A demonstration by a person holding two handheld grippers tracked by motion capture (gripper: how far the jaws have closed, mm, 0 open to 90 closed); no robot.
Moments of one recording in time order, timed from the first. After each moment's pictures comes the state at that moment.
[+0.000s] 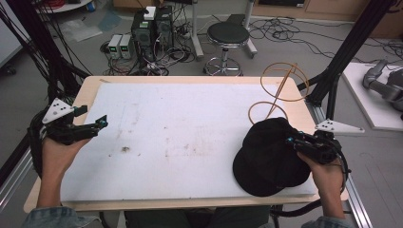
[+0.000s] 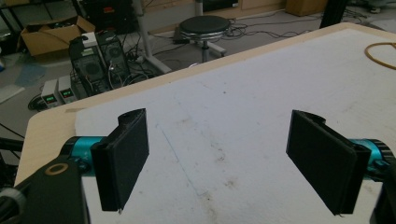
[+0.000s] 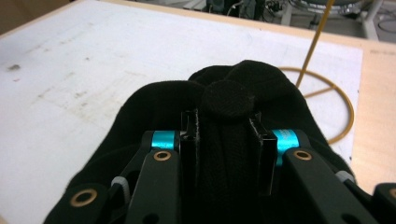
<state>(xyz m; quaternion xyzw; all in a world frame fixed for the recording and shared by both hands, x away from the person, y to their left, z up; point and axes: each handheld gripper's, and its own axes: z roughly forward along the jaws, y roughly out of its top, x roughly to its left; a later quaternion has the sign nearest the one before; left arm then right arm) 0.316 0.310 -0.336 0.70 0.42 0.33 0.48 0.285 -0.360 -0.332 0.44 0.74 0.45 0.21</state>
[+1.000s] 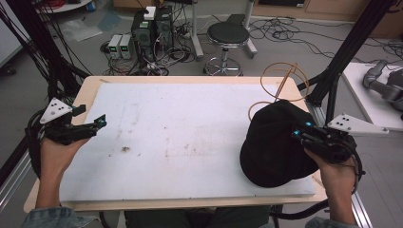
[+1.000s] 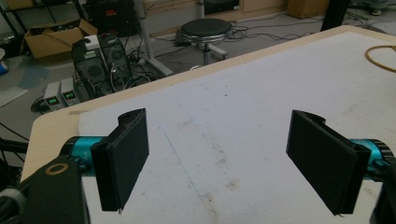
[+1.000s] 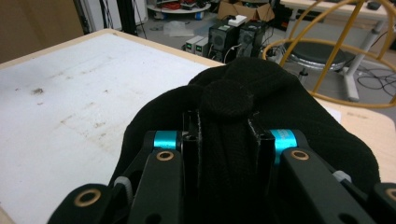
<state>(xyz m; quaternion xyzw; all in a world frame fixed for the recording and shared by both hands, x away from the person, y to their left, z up) 0.314 0.311 -0.333 0.69 0.42 0.33 0.48 0.258 -0.346 -0.278 0.38 0.74 0.49 0.28</state>
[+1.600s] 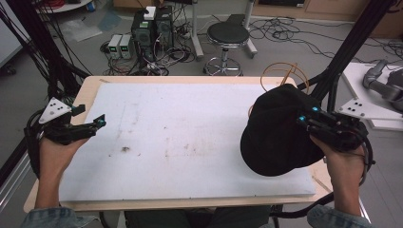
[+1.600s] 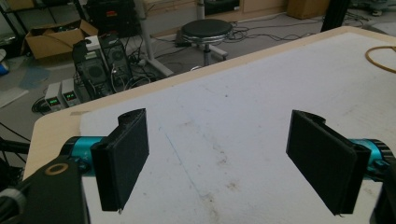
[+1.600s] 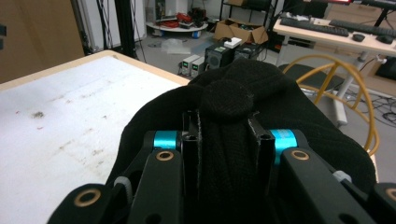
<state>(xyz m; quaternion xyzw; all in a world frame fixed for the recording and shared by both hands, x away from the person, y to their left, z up) 0.313 0.312 -0.332 0.69 0.42 0.33 0.48 0.262 -0.341 -0.235 0.37 0.72 0.50 0.30</state>
